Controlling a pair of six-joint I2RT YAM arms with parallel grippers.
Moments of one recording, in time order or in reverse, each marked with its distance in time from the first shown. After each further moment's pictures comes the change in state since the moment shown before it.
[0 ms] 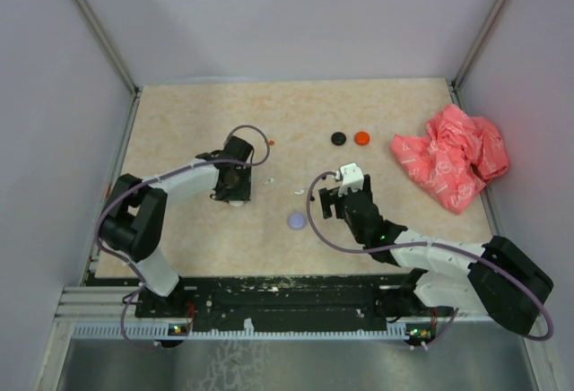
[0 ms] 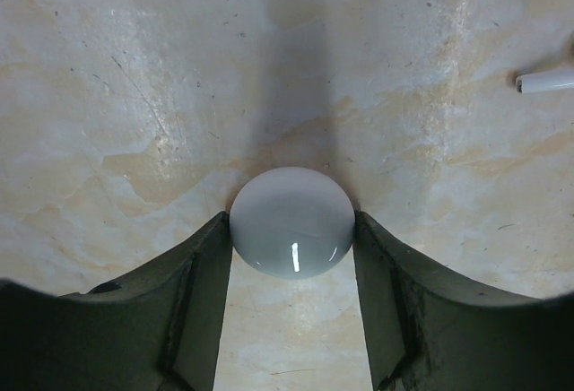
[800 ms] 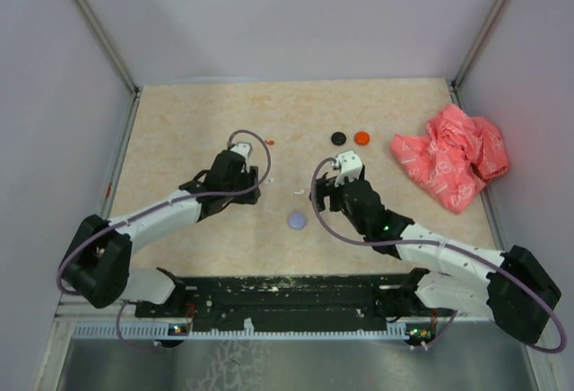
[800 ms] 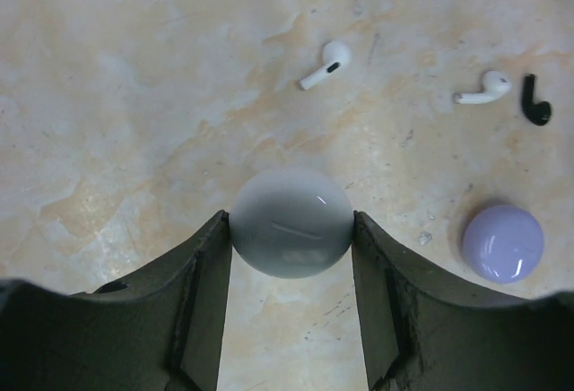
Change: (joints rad) left arm -0.086 -0.298 -0.233 0.323 0.063 0.082; right arm -0.002 -0.076 0.130 -0.178 -0.114 0.070
